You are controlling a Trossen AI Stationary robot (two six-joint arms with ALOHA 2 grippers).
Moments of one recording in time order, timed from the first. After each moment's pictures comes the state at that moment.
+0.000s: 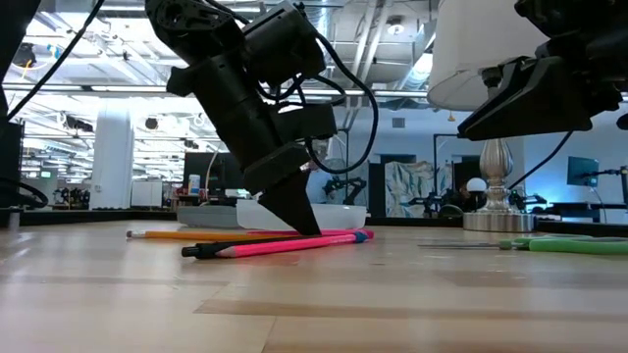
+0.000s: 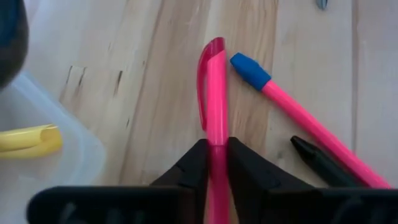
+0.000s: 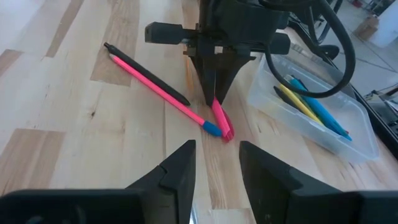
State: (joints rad) left arm -0.11 1.94 1.05 -0.13 -0.24 -0.20; right arm 0.67 1.41 0.53 0.16 0.82 0.15
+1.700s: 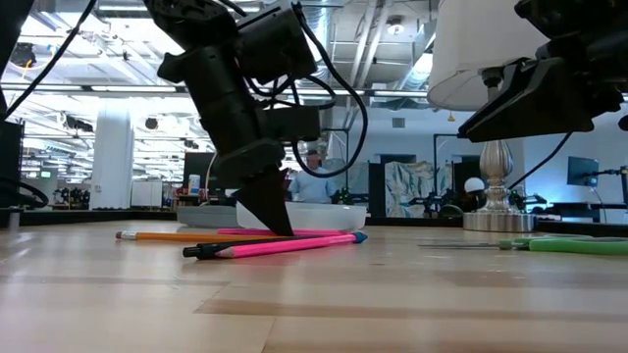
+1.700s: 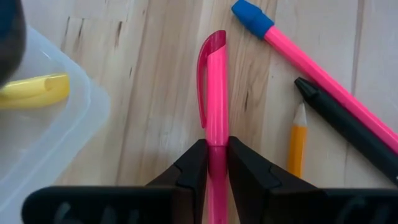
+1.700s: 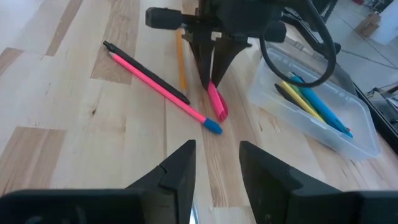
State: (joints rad) left arm -0.14 1.92 1.05 -0.31 -0.19 -0.23; right arm 0.67 1.41 0.53 0.15 0.81 0.16
